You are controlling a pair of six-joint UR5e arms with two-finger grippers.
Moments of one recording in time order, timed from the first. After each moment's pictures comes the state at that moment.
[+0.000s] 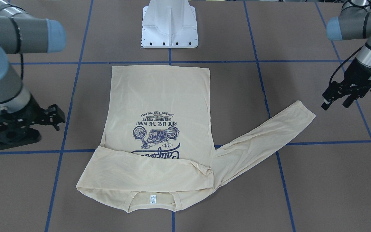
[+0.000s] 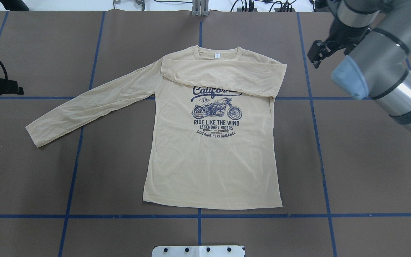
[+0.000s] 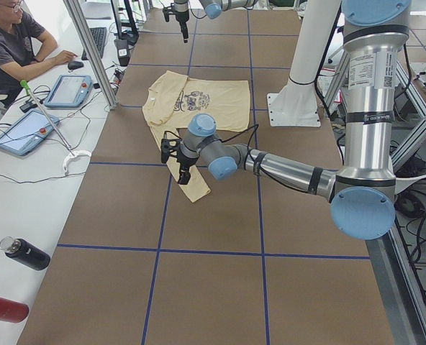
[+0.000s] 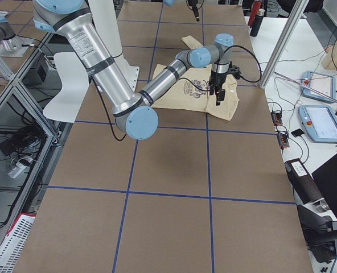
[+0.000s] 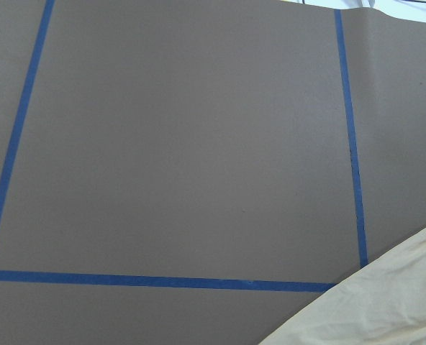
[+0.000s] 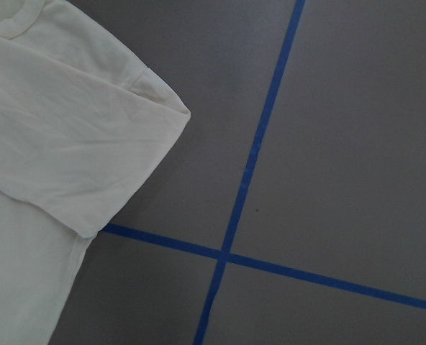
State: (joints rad) left arm -1.02 -1.51 -1.81 -2.26 -2.00 -1.10; right arm 1.06 -1.03 1.74 -1.91 2.12 0.36
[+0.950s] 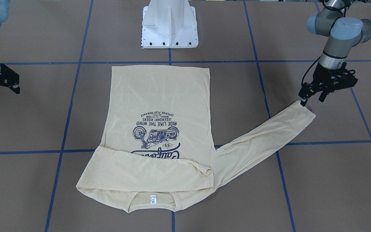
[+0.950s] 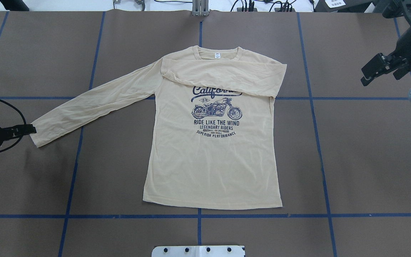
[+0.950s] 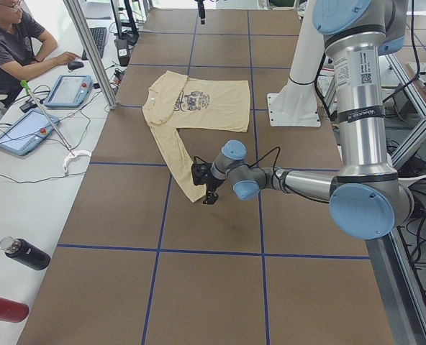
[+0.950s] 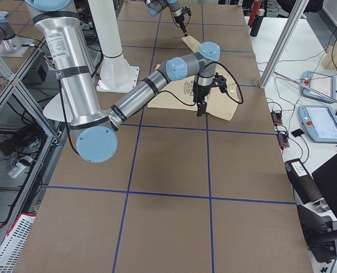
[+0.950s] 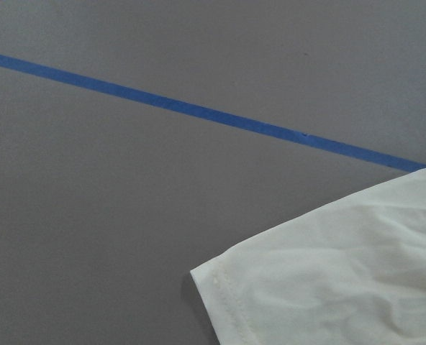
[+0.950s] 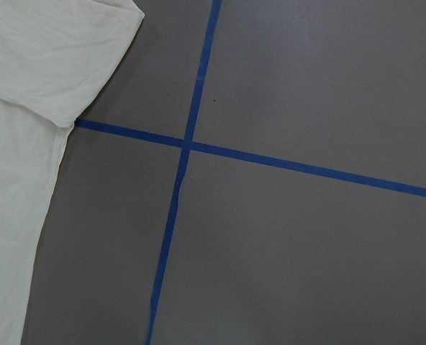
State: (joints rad) left arm -0.70 -1.40 -1.73 -2.43 -1.67 -1.32; right arm 1.16 -1.30 2.01 -1.94 2.27 0.33
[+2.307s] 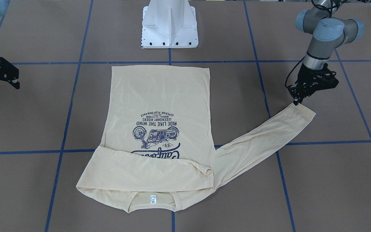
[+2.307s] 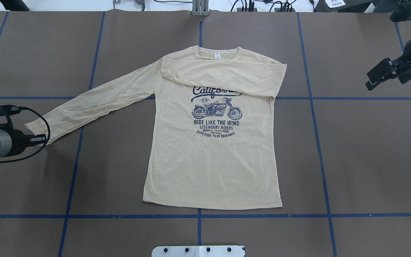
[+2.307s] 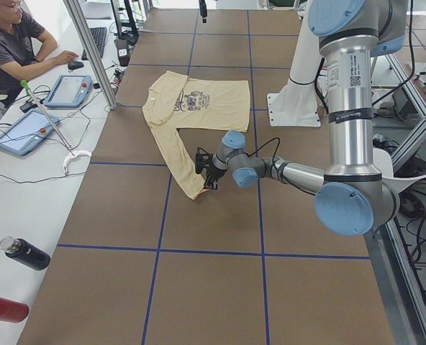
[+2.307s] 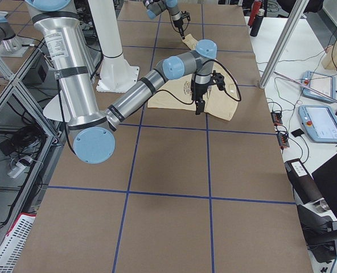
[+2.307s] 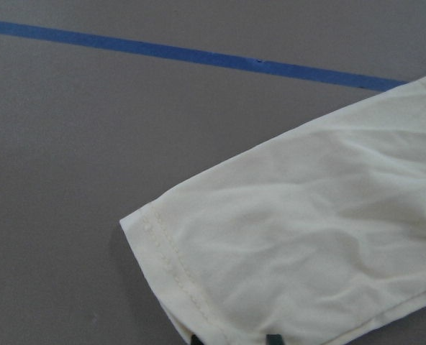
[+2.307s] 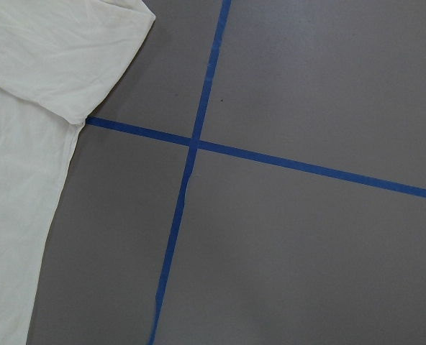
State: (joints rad) left arm -0.65 -1.44 -1.81 -2.27 -1.66 -1.26; right arm 1.16 -1.31 2.04 -1.93 2.27 0.33
